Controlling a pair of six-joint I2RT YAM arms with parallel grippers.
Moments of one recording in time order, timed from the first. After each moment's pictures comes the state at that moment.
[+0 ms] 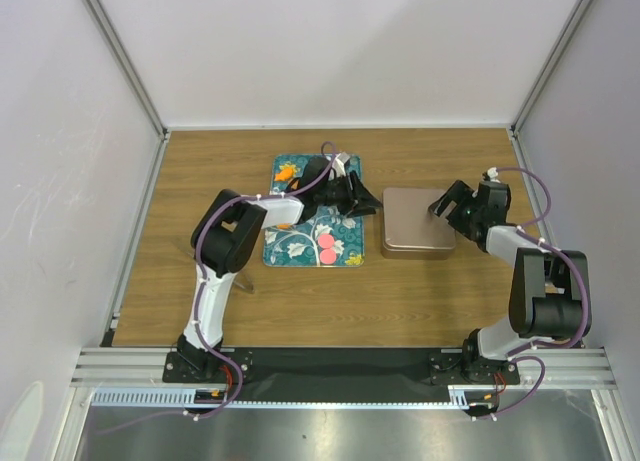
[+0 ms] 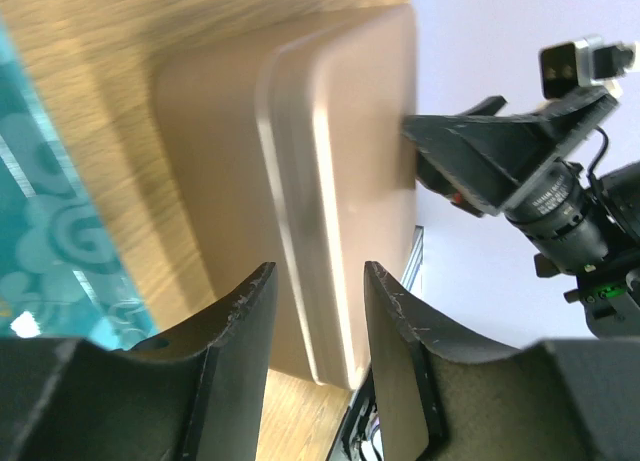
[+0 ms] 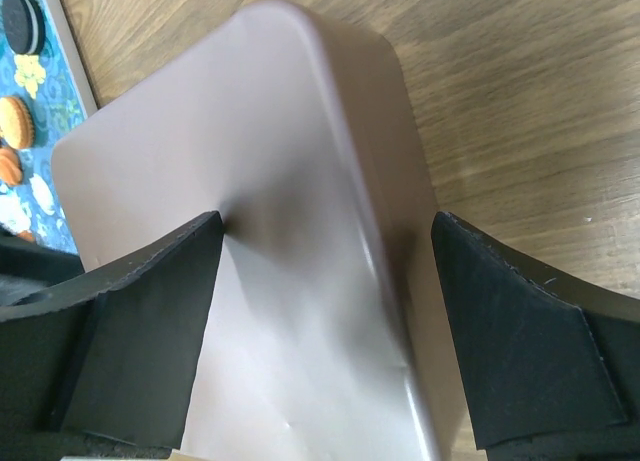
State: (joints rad) left arm -0.57 2.21 1.39 0.36 0.65 -1.04; right arm -0.08 1.52 0.71 0.13 -0.22 0.59
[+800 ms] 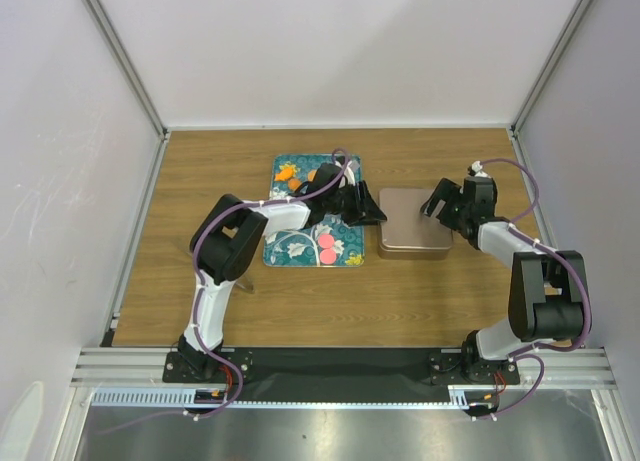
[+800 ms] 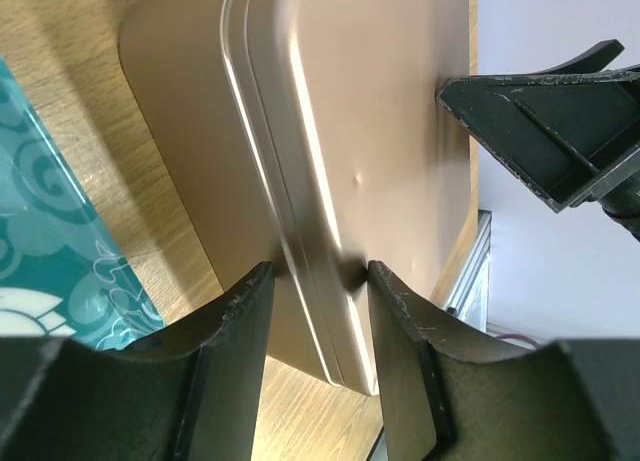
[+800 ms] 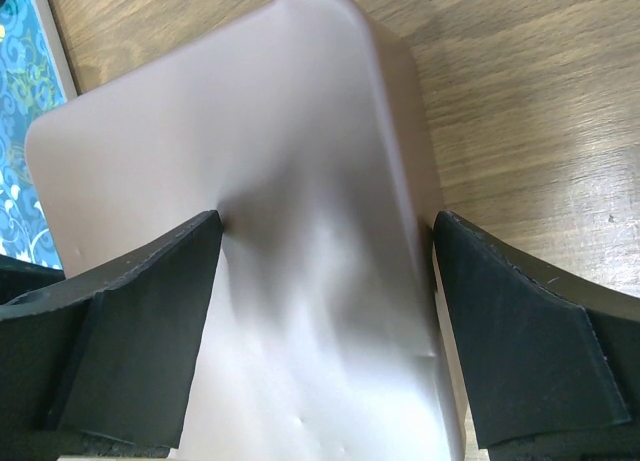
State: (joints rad) left arm -0.65 2.14 1.37 0.20 0.54 -0.88; right arm 0.03 1.50 0.76 0.05 -0.10 0.51
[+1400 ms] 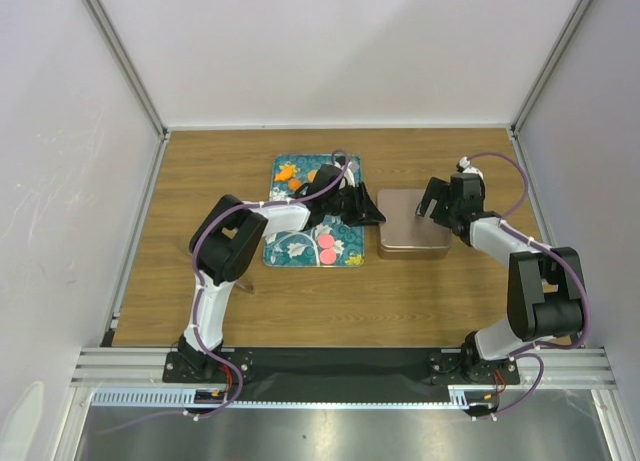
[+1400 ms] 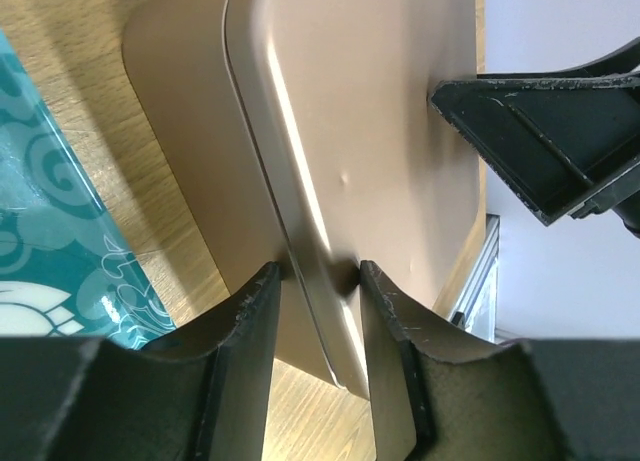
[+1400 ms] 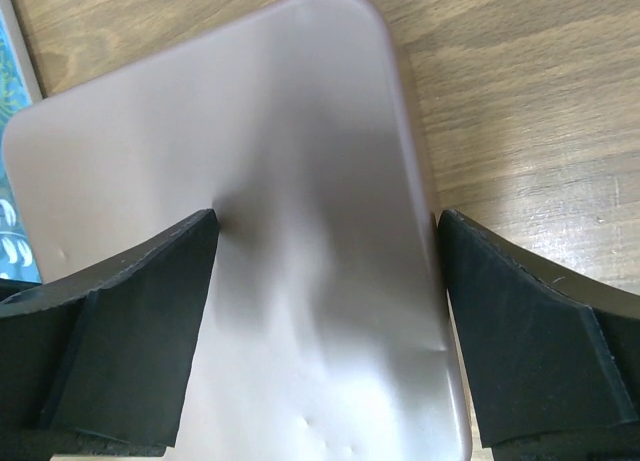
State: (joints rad) left arm -0.65 2.13 1.35 0.22 0.51 -0.87; right arm 0.12 1.51 0.81 0.00 0.03 0.45
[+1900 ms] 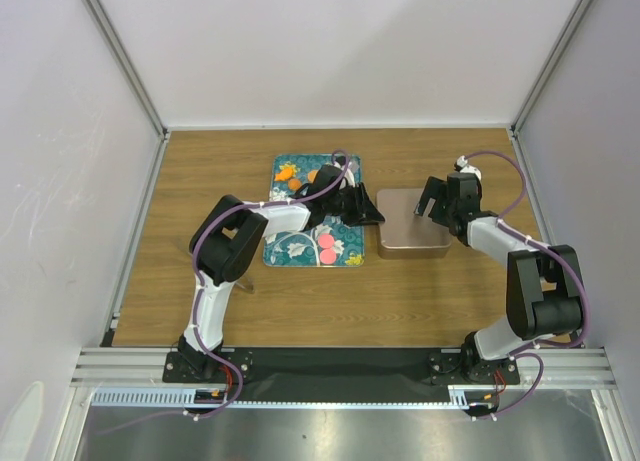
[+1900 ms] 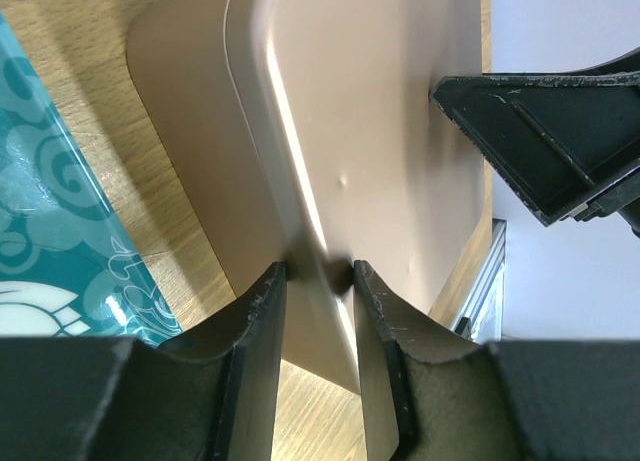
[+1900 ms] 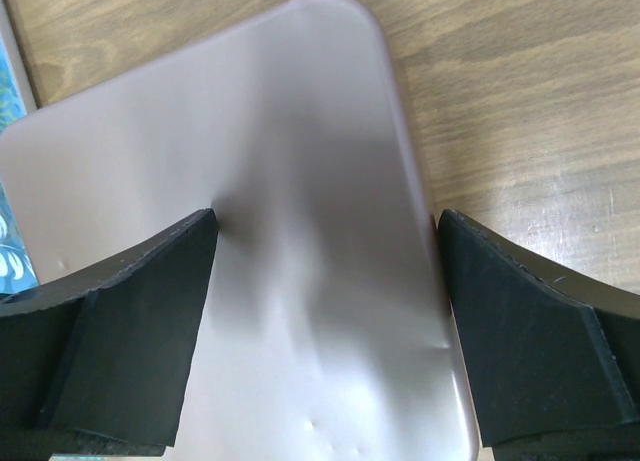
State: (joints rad) left arm -0.66 2.13 1.35 0.21 0.49 -0.86; right arm 0.14 1.53 0.82 0.01 0.09 0.44
